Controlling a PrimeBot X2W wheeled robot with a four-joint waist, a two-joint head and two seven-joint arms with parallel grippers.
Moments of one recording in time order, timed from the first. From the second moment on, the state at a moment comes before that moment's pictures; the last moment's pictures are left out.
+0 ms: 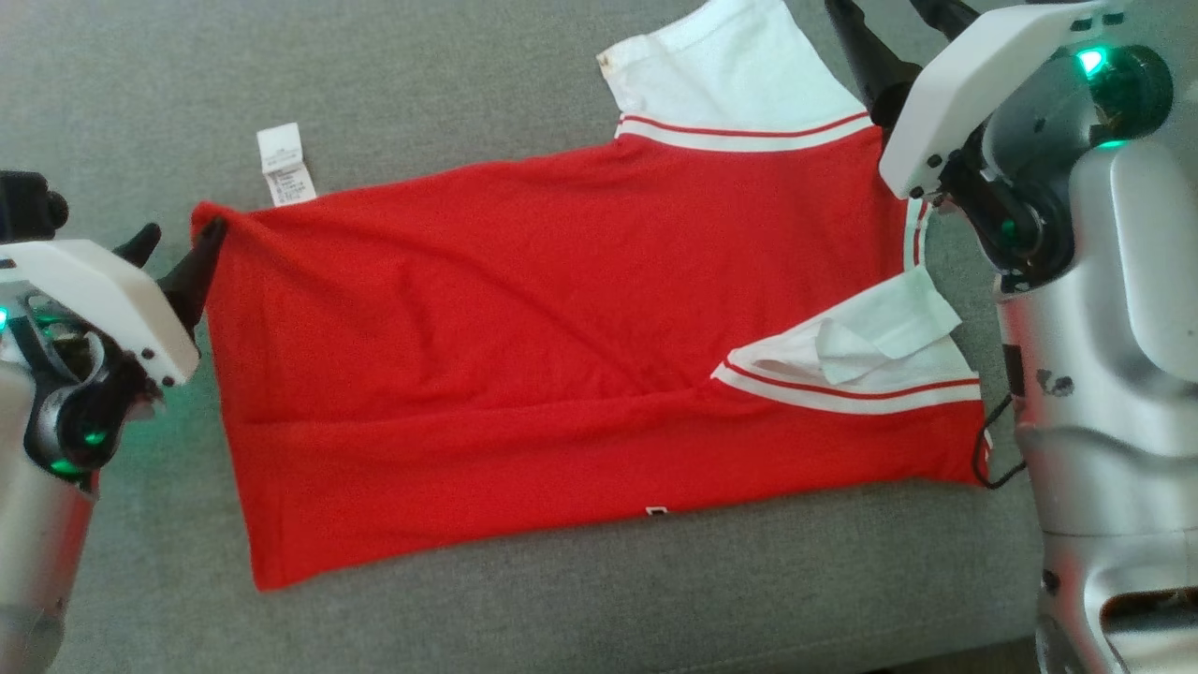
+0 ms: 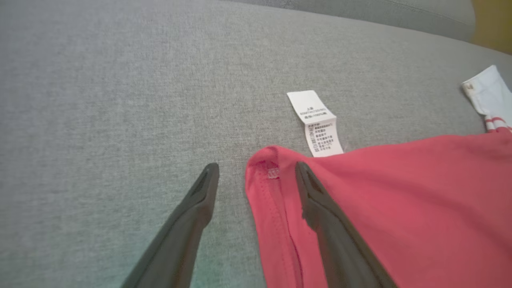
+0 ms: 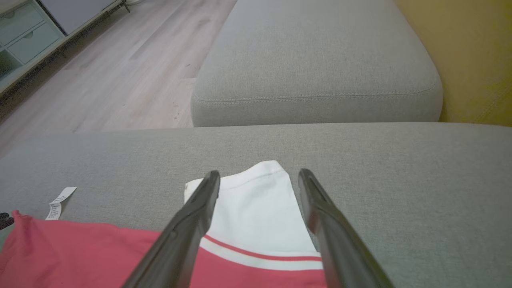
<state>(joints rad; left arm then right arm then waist) -0.57 0.54 -0.33 0.38 -0.86 -0.05 0.52 -0.78 -0.08 0.13 0.31 0.31 0.12 0.59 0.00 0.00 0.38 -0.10</state>
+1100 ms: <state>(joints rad) -0.61 0.46 -0.38 0.32 -0.89 -0.11 0.43 -0.99 -0.14 0.08 0.62 0.31 0.12 0.54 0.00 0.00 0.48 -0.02</state>
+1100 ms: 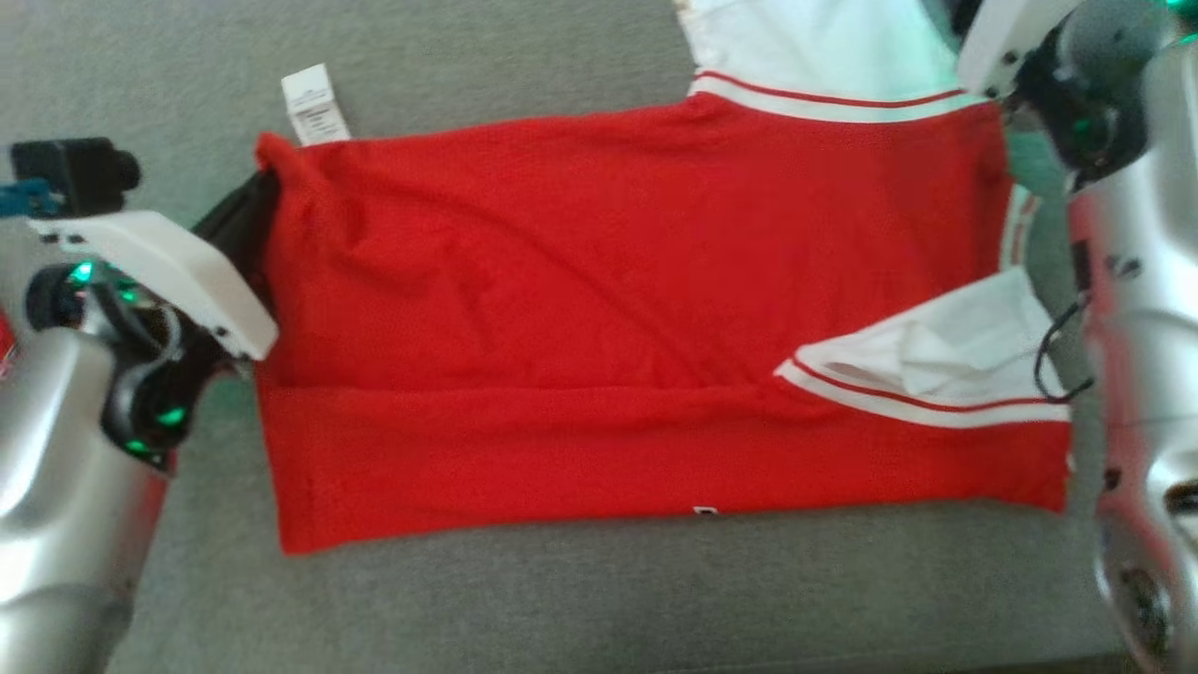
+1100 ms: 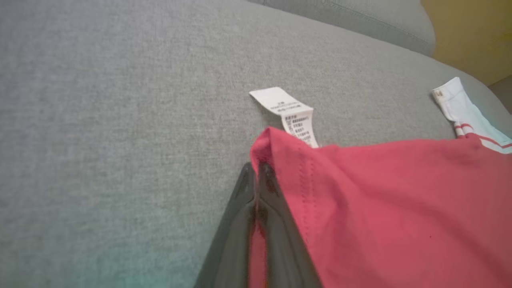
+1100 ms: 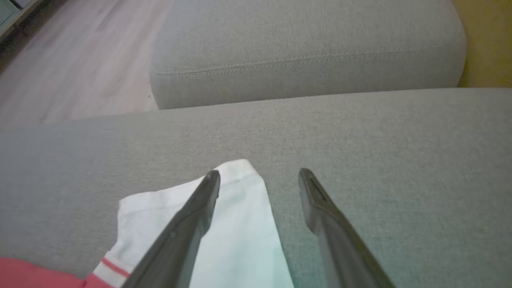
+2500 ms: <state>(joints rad) -0.36 0.45 -0.52 0.28 -1.02 -0.12 -0.15 -0.75 -0.31 0.18 0.52 0.54 0.12 0.58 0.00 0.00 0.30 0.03</state>
